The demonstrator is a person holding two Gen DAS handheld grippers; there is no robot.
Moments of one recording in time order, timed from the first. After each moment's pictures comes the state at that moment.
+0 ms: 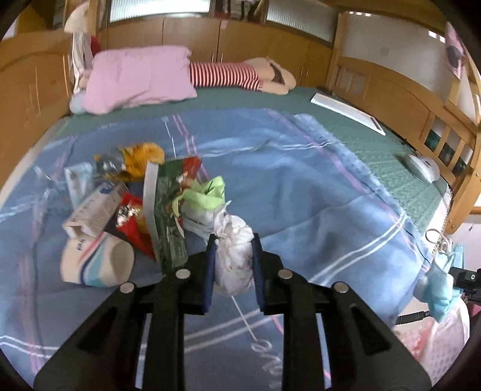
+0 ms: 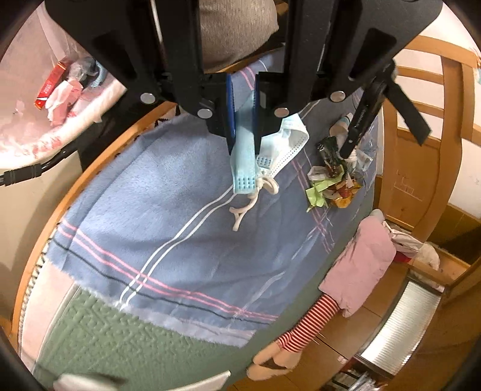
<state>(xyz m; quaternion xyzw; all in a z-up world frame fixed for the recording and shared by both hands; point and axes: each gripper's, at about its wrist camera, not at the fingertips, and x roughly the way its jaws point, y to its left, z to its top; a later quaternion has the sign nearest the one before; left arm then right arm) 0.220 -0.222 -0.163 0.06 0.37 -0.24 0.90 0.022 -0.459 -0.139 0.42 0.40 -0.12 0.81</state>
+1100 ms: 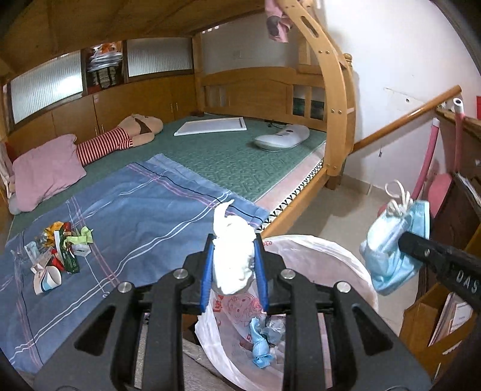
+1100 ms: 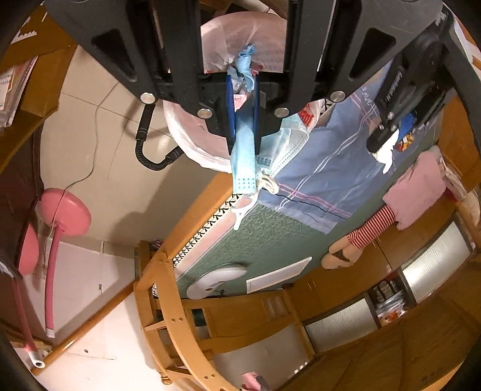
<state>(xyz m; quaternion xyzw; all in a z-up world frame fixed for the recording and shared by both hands) -0.104 -0.316 -0.067 0.16 0.24 -0.46 0.84 -0.268 -0.419 -0.067 0.30 0.23 -0.40 0.83</state>
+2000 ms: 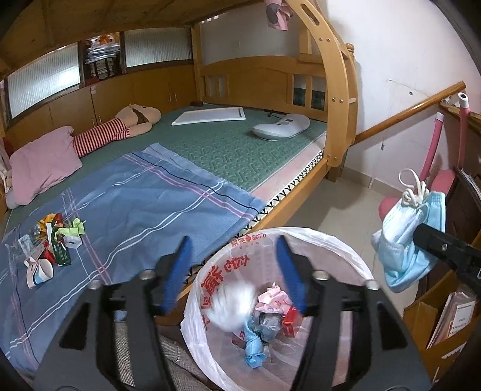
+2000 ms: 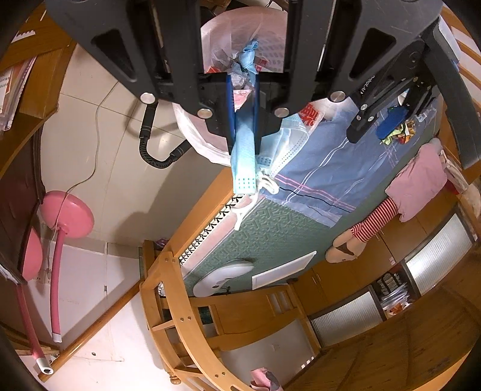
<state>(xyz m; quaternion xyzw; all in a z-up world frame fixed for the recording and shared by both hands) -0.102 -0.335 -0.085 0.17 0.26 -0.45 0.84 -0.276 -0.417 -0.069 0.30 0.23 -0.41 0.83</state>
